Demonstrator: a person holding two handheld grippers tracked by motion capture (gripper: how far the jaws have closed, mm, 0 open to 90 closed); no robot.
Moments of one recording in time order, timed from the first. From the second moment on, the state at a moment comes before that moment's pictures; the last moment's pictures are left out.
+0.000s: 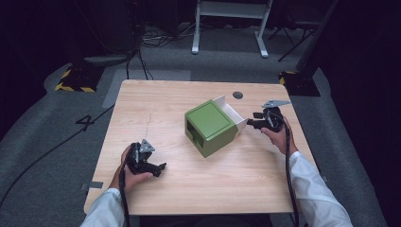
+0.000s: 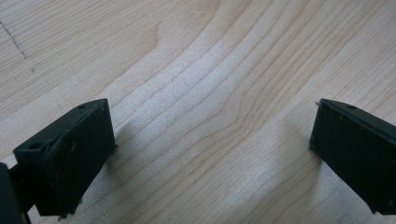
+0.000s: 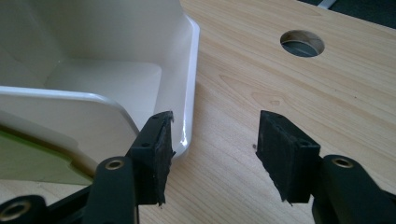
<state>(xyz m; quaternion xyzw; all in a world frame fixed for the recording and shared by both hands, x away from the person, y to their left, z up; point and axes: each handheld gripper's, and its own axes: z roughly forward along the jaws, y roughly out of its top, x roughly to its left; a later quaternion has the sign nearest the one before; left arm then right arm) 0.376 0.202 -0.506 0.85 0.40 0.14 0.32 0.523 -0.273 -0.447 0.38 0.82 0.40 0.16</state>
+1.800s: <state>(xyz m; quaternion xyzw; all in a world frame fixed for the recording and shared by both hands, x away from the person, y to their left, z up) 0.377 0.198 -0.506 0.85 0.39 0.14 0.33 0.498 -0.188 -0.453 0.28 0.88 0.39 0.07</state>
